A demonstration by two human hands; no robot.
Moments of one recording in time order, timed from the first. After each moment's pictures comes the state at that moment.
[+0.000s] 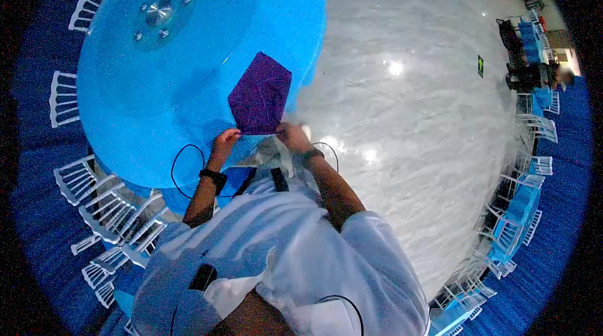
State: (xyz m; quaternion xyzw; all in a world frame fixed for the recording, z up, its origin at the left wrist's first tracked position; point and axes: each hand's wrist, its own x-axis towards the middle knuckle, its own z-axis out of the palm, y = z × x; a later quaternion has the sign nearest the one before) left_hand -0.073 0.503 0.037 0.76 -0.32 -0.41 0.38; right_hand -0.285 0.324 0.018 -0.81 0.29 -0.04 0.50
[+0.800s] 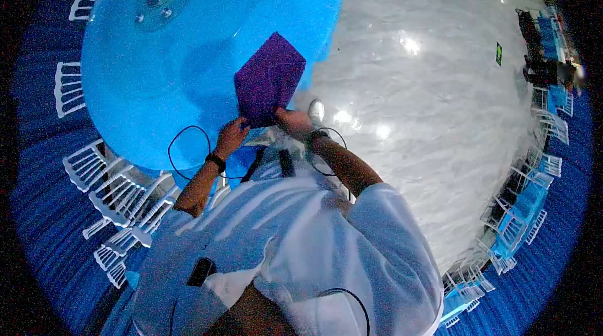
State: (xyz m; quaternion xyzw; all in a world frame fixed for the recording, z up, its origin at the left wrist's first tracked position) left_hand -0.083 0.521 0.045 0.83 -0.44 -0.32 0.15; right_hand -0.264 0.344 -0.007 -0.83 0.27 0.17 0.45
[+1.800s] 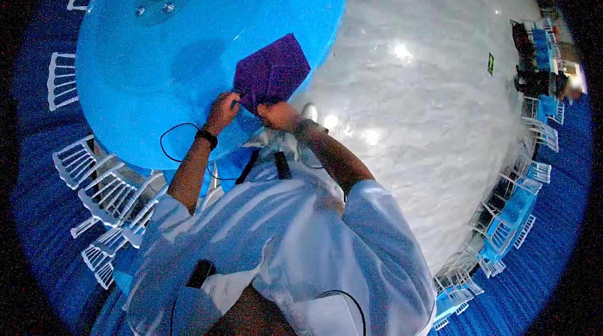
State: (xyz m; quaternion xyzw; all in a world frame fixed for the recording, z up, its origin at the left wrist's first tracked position) left_hand -0.023 0.479 0.032 0.79 -0.51 -0.23 0.25; right_hand -0.213 0.331 0.021 -0.93 0.05 0.12 0.35
